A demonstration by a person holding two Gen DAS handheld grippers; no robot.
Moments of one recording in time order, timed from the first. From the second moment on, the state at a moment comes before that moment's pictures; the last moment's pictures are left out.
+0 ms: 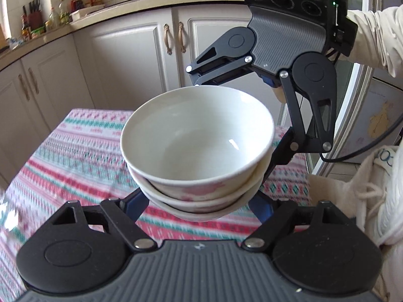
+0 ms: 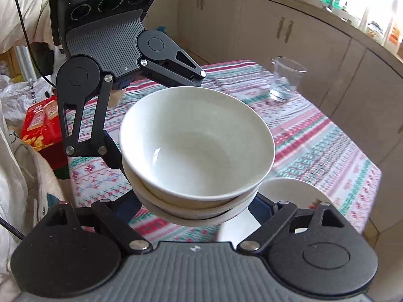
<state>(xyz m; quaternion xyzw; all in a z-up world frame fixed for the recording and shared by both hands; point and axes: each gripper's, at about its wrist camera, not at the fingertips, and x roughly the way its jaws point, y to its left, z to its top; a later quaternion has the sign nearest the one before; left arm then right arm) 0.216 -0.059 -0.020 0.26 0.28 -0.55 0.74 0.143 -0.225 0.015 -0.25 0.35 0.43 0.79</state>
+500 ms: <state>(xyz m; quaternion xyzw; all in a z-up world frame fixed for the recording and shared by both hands) 0.274 -0.138 -0.048 0.26 0.28 -0.58 0.72 0.191 -0.305 -0.002 -0.23 0.37 0.38 0.81</state>
